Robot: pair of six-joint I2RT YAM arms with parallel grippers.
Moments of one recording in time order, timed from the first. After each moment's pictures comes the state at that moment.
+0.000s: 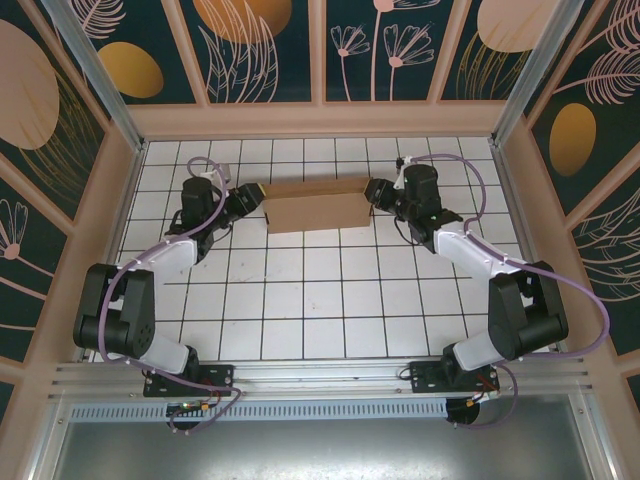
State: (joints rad) left arm -0.19 1.51 0.76 0.37 0.46 -0.76; right arm 0.36 1.47 0.91 0.07 -0.18 0.60
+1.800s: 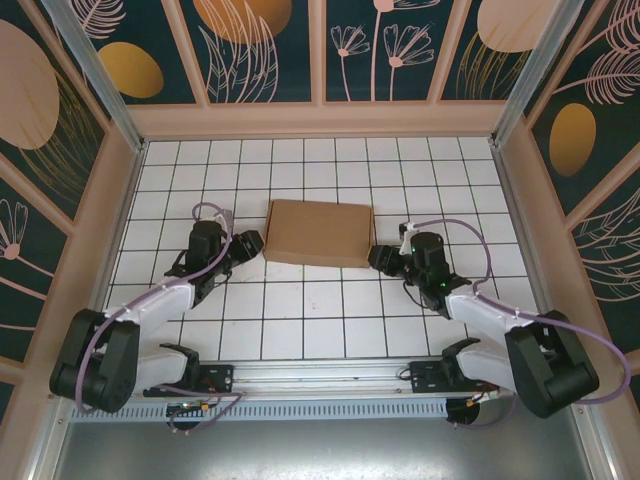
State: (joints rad) left arm -0.30 1.27 0.47 0.21 0.23 -0.73; right arm 0.43 1.18 0.36 0.25 -0.24 0.62
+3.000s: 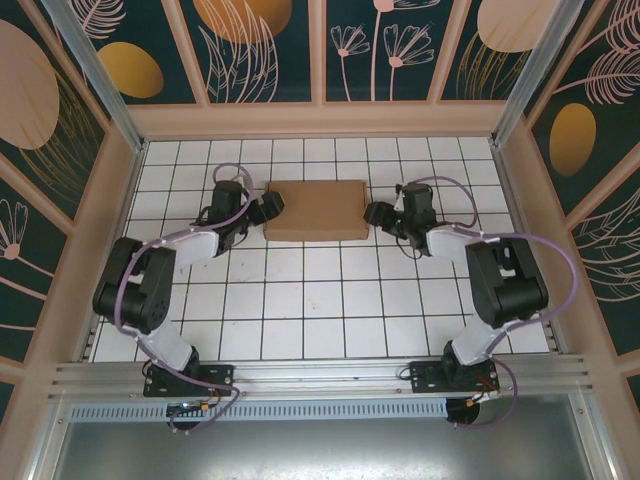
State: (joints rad) left arm -0.29 1.66 0.86 0.21 0.18 -0.67; right arm 0.29 1.64 0.81 0.15 -0.27 0.62
